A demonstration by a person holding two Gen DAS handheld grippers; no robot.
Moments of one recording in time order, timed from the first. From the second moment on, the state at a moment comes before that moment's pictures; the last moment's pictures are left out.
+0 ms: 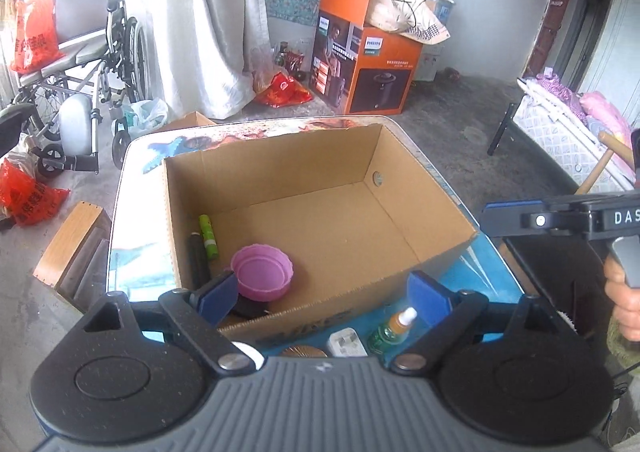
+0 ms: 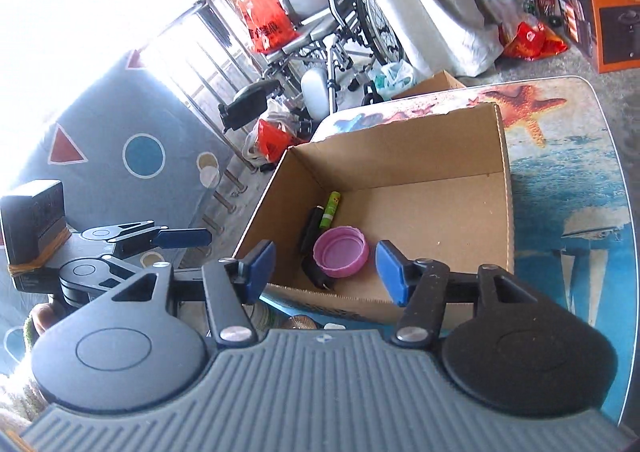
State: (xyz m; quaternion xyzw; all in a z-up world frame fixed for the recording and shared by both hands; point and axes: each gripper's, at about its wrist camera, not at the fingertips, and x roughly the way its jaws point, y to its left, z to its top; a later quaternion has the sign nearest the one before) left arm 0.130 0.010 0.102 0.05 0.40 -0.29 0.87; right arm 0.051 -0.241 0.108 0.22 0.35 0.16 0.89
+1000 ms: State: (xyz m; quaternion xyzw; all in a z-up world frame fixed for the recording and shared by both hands) left arm 0.047 -0.003 -0.054 0.16 0.43 -0.23 0.86; right arm 0.030 -0.113 -0.047 0.20 0.46 0.13 0.86
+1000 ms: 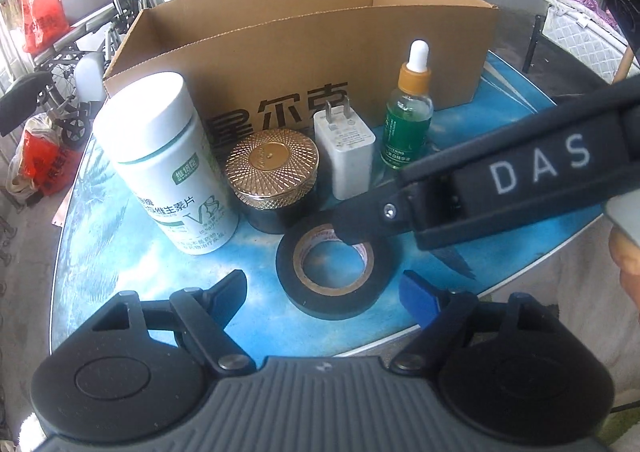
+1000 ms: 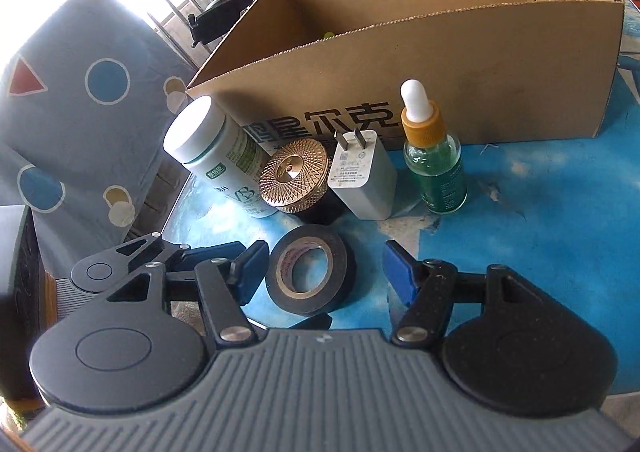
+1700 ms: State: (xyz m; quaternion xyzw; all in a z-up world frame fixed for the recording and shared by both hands) left arm 0.052 -0.010 -0.063 0.15 0.42 -0.25 0.86; right arm 0.047 -0.098 -0.070 0.16 0.47 0.12 0.86
